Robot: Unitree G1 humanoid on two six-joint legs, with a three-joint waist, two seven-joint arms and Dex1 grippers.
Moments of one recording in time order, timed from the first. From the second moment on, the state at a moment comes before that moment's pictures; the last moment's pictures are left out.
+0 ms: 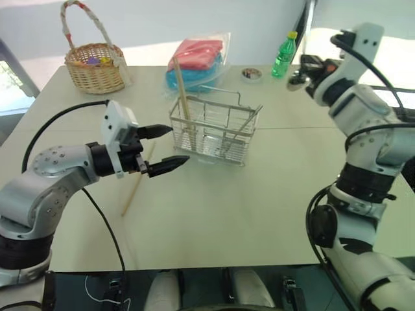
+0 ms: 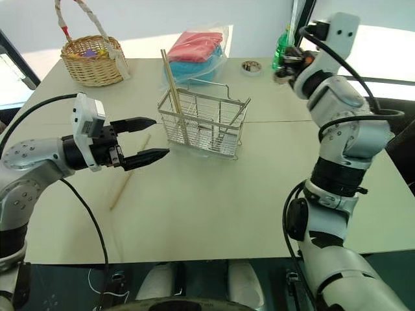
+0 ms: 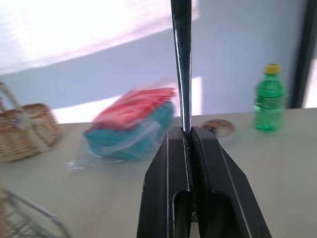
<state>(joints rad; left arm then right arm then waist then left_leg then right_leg) -0.40 0.78 0.15 -0.46 -0.77 0.76 -0.77 -0.92 -0.29 -0.39 -0.13 0.38 0.98 0.21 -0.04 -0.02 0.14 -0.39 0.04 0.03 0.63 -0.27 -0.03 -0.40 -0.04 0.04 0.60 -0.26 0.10</state>
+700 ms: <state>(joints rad) -0.44 0.78 0.18 -0.41 -0.73 0.74 -0.74 -0.71 -0.22 -0.26 -0.34 0.63 1.05 0.24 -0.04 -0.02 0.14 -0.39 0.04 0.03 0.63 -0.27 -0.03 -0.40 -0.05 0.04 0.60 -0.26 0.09</state>
